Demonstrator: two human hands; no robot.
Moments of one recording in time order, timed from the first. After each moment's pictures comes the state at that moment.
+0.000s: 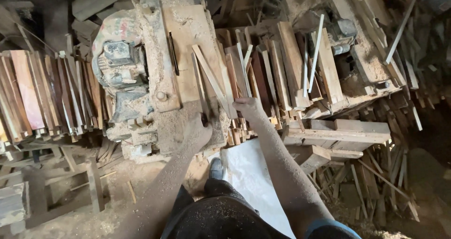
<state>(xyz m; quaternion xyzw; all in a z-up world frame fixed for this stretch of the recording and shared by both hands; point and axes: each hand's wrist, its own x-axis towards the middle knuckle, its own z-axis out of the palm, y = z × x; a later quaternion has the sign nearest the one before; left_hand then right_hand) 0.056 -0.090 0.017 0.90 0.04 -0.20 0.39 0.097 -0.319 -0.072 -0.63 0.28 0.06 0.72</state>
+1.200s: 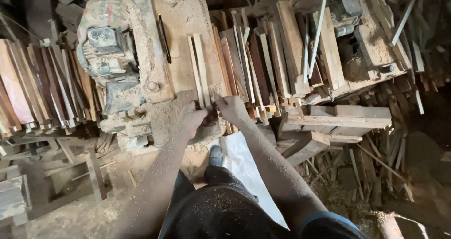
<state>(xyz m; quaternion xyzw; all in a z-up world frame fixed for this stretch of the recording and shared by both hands) 0.076 -0.100 -0.001 0.63 0.19 -0.28 0.70 0.078 -0.279 -0.093 -0.80 0.22 0.14 0.54</state>
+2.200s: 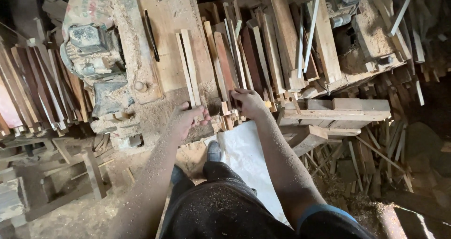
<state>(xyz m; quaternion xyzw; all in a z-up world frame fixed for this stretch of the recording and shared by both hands) 0.078 -0.100 -0.019 0.58 0.19 -0.32 0.73 0.065 -0.355 -0.061 -0.58 0.35 0.08 0.73</state>
